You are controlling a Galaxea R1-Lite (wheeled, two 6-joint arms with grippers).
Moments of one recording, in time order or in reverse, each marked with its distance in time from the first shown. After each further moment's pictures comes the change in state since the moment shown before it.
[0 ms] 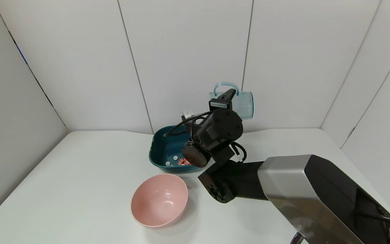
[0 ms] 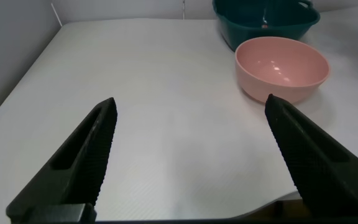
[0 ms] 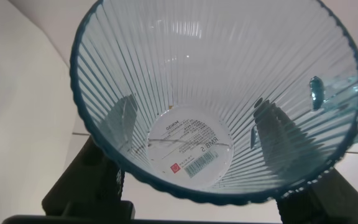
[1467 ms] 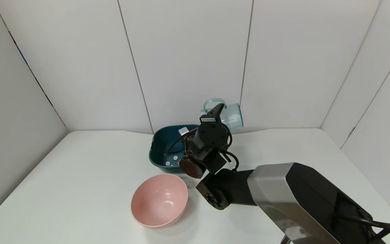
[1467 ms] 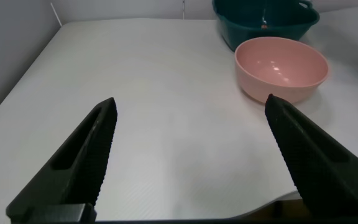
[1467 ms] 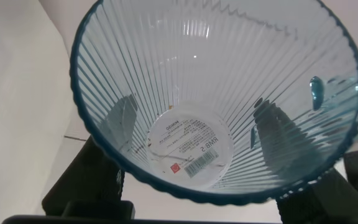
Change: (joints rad) left arm 0.000 0.000 0.000 0.000 0.000 -0.003; right arm -0.003 0.075 -0.017 0.108 0.044 -0.002
